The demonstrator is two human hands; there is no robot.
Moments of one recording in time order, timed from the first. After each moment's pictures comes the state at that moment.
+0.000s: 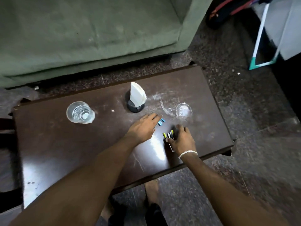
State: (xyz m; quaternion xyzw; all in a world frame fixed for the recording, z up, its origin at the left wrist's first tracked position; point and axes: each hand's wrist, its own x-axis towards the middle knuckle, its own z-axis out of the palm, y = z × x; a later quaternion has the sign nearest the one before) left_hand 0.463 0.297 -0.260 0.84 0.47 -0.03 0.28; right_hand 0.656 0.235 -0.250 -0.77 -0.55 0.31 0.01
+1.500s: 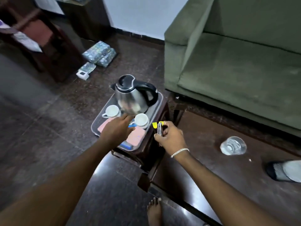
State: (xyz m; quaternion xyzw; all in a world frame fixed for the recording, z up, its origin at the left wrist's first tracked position) left_hand -0.074 -0.010 -0.071 0.48 0.87 0.04 0.11; right_hand 0.106 0.130 -0.098 -0.41 -0.76 0.49 0.09
